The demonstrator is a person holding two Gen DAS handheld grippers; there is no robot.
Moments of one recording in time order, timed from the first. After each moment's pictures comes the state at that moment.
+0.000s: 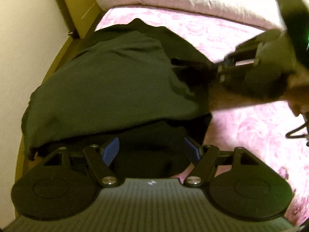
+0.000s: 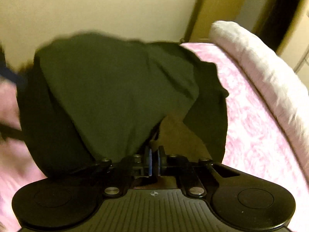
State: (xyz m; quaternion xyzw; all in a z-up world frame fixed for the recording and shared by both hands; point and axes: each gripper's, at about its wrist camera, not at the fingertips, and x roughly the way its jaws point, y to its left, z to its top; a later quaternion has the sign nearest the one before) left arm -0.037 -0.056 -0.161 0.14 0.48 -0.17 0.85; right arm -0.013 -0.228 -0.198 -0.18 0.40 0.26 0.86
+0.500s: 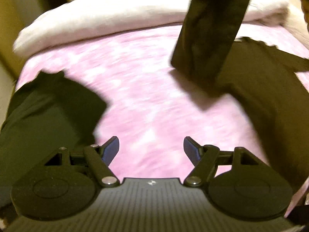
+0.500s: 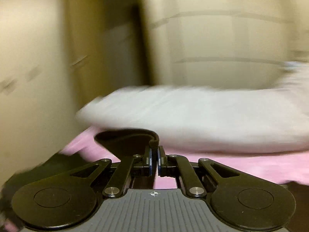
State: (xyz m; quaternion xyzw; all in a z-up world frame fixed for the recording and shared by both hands) left arm -0.081 -0.280 -0.139 0.22 0.43 -0.34 0.81; right arm -0.145 -0.617 -0.060 0.11 0.20 -0.07 0.97
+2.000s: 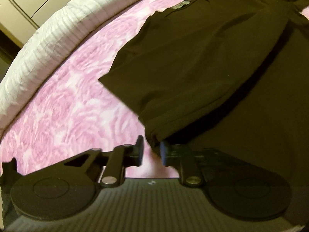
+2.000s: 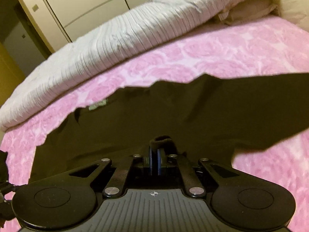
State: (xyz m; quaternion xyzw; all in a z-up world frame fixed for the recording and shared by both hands) left arm -0.099 -0.582 -0.280 0.41 0.37 -0.35 0.76; right arm -0.297 -0.993 -0.251 0.26 0.39 -0.17 0.87
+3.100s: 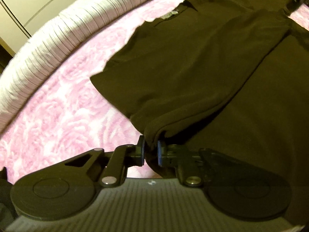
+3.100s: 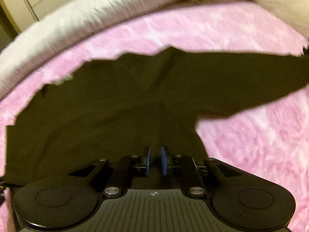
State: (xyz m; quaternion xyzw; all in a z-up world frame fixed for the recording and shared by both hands) left arm -0.109 -0.582 -0.283 0.39 0.33 -0.40 0.76; right arm -0.316 -0.967 -0.238 0.23 0.45 -0.25 0.83
